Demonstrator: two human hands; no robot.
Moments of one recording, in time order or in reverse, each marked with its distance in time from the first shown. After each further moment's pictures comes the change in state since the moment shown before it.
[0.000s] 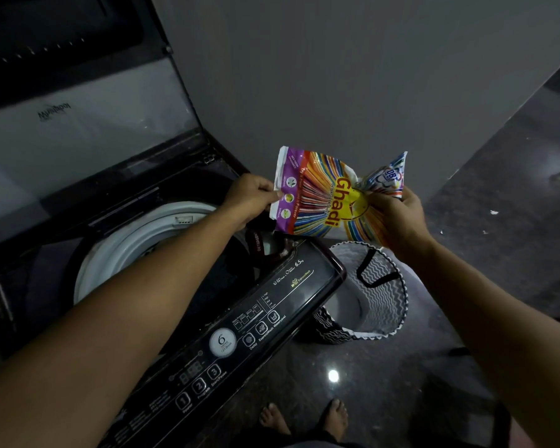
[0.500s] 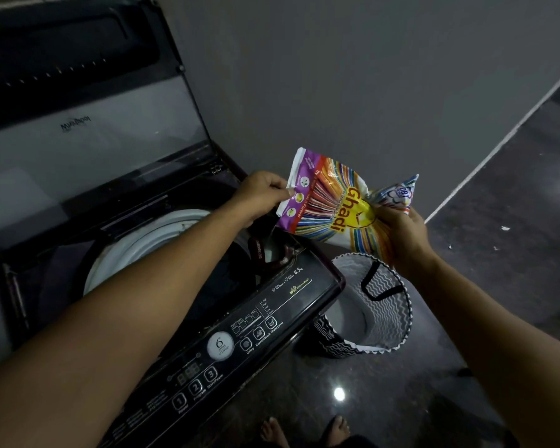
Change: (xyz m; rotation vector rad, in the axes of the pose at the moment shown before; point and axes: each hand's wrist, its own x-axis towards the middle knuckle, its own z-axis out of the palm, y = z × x) left_hand -0.011 0.039 -0.002 0.025 -0.013 0.048; right_hand 0.004 0.009 -0.010 0.260 0.021 0.150
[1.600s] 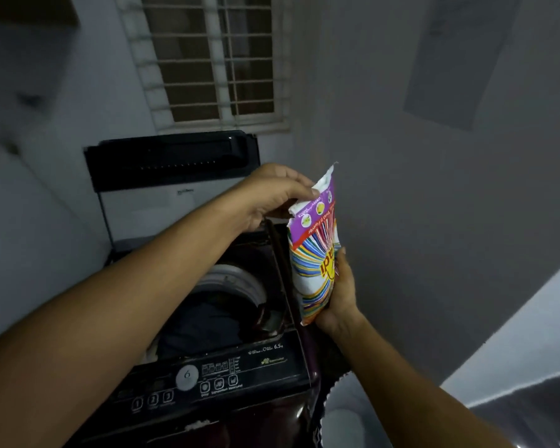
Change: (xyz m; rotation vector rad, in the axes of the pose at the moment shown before) left_hand -0.091 0.224 -0.013 -0.193 0.428 -0.010; right_hand -0.011 -0.059 0.077 0.489 -0.820 0.528
